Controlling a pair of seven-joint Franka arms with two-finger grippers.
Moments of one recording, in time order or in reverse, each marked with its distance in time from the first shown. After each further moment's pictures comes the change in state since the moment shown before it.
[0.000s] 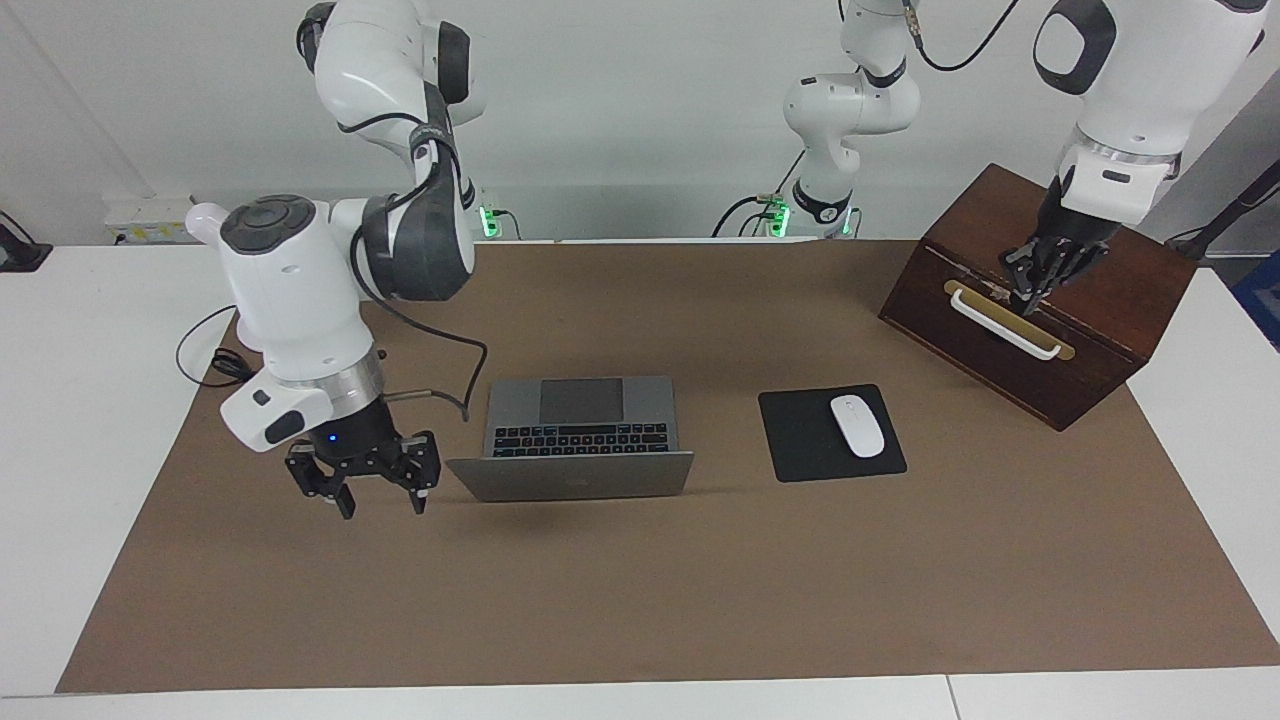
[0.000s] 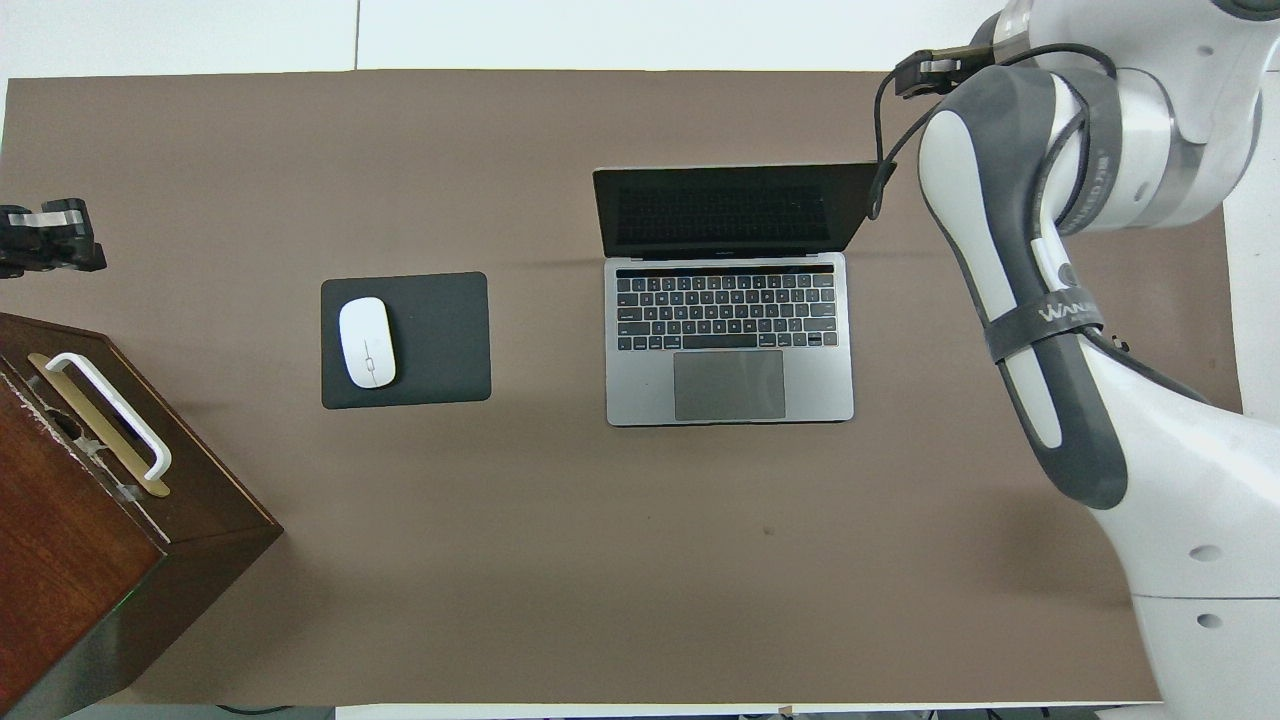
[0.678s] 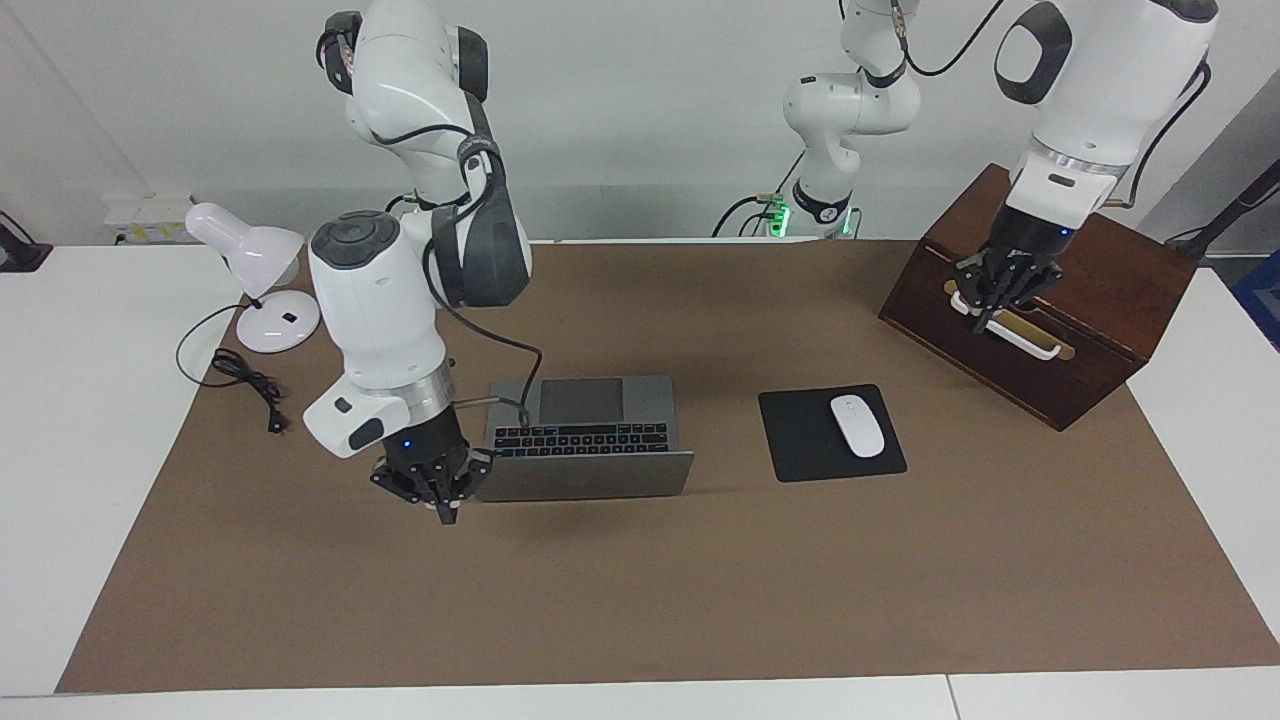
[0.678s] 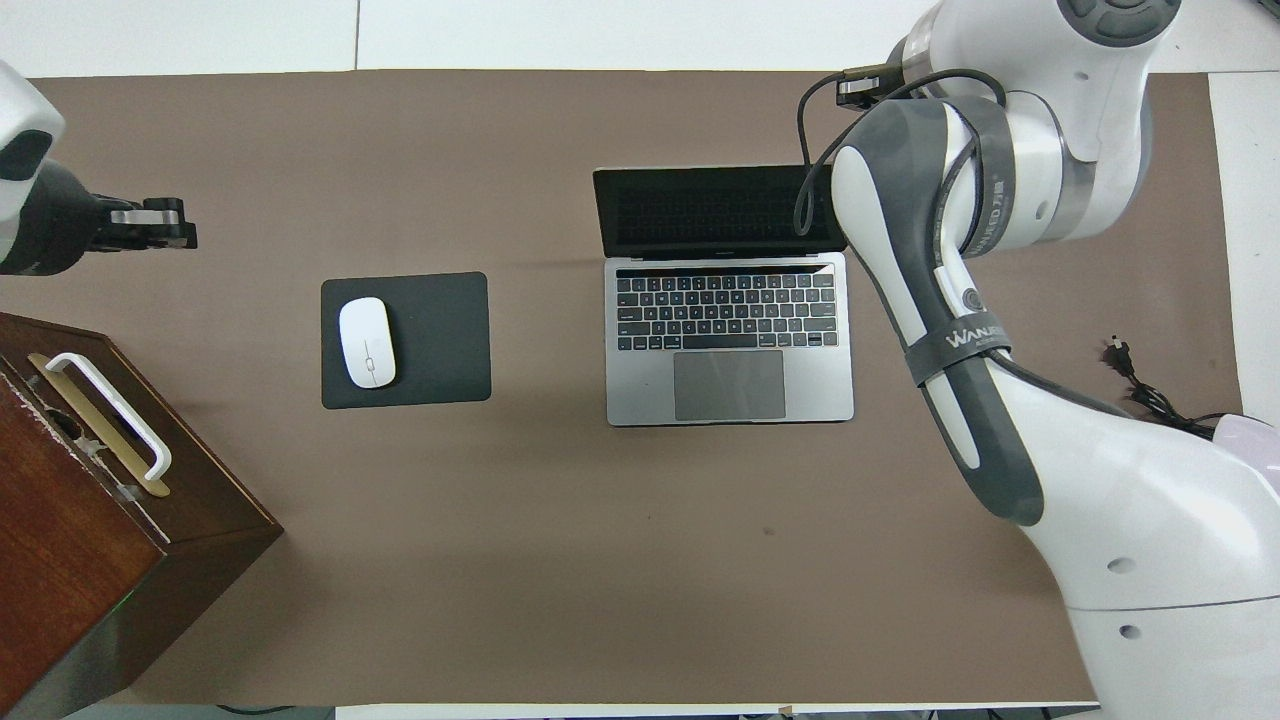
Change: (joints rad) left arm -0.067 -0.001 -0.027 -0.046 -0.077 0.100 0.225; right arm 0.086 0.017 -0.001 0.010 0.002 -0.015 0.079
